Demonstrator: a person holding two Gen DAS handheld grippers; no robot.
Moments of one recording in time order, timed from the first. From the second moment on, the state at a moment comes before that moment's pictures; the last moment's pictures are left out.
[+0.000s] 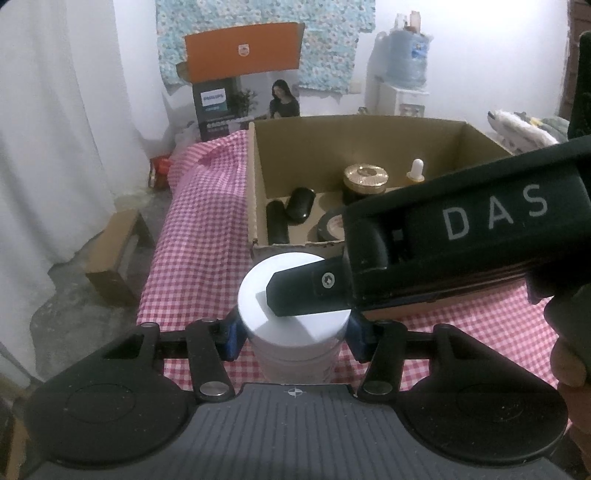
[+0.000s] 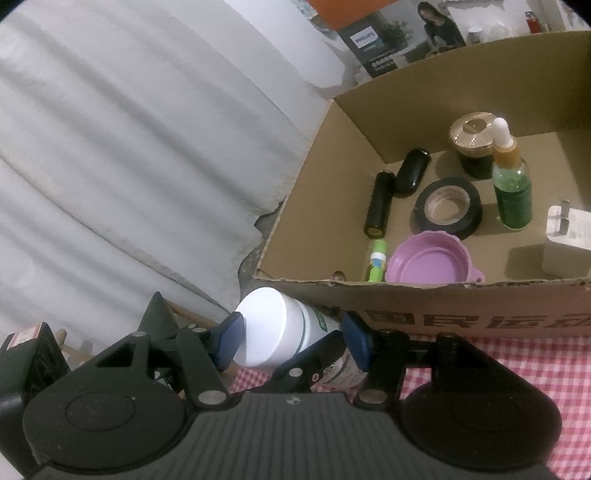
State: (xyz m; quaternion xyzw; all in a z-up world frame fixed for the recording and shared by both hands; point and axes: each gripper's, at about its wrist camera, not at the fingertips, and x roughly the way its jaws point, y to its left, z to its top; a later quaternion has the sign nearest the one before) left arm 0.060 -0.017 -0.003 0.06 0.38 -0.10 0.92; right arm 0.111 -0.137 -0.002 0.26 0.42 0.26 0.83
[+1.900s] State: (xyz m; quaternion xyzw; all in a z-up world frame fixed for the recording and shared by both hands) left arm 0.084 -0.106 0.120 0.09 0.24 -0.20 0.95; right arm 0.088 -0.229 0.138 0.23 0.27 0.25 0.90
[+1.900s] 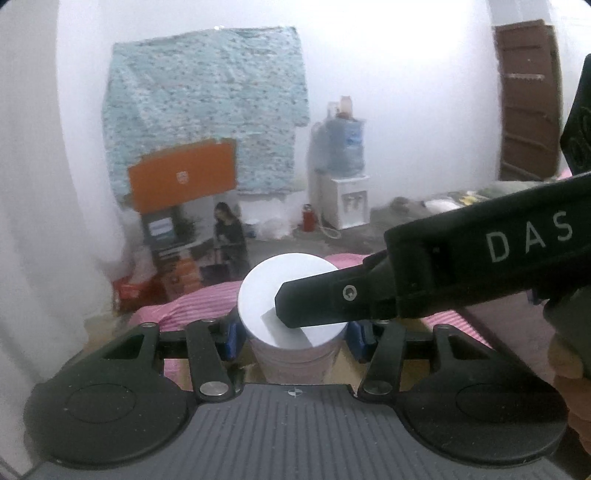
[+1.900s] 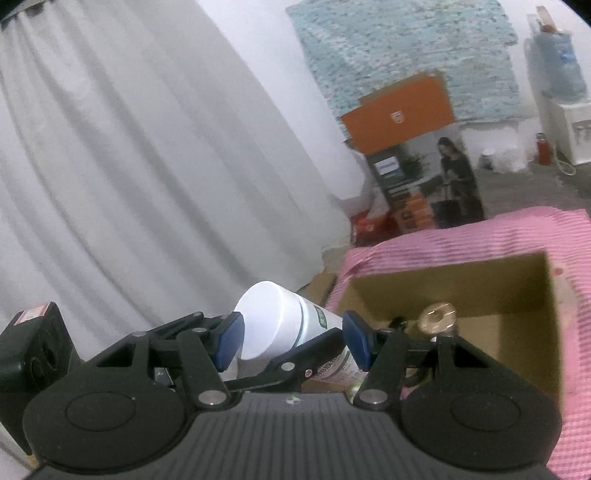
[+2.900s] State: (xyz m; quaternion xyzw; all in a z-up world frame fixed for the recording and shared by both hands) left arm 0.186 -0.201 0.027 0.10 0.41 -0.27 0.86; right arm 0.178 -0.342 0.041 0.27 0.39 0.15 0.87
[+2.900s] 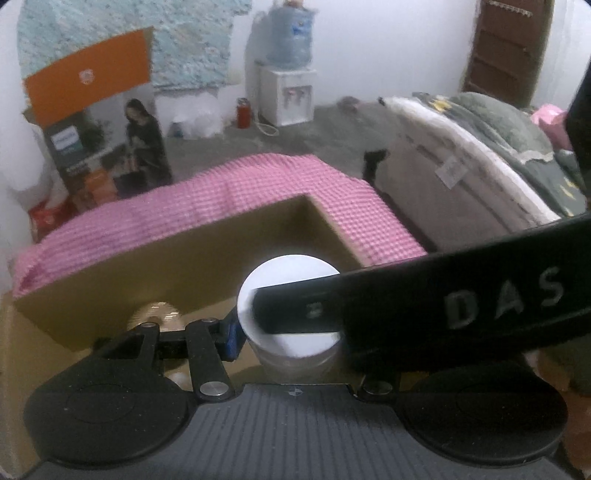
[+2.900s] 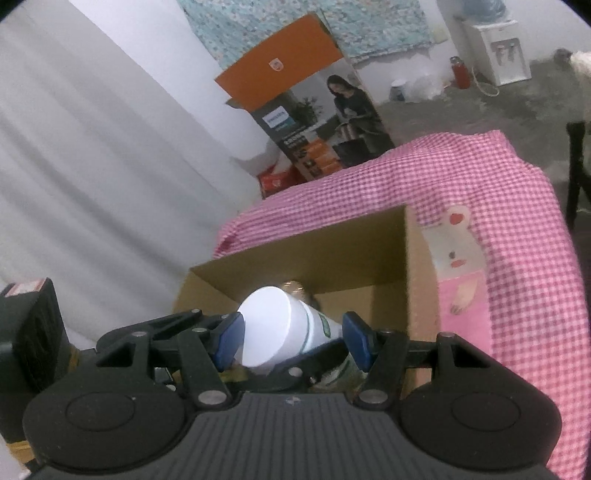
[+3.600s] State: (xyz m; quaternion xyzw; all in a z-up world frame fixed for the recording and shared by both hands) left arm 0.186 -0.206 0.028 0.11 0.40 -0.28 0.87; right arm 0.183 -0.353 0.037 0.24 0.38 0.13 0.88
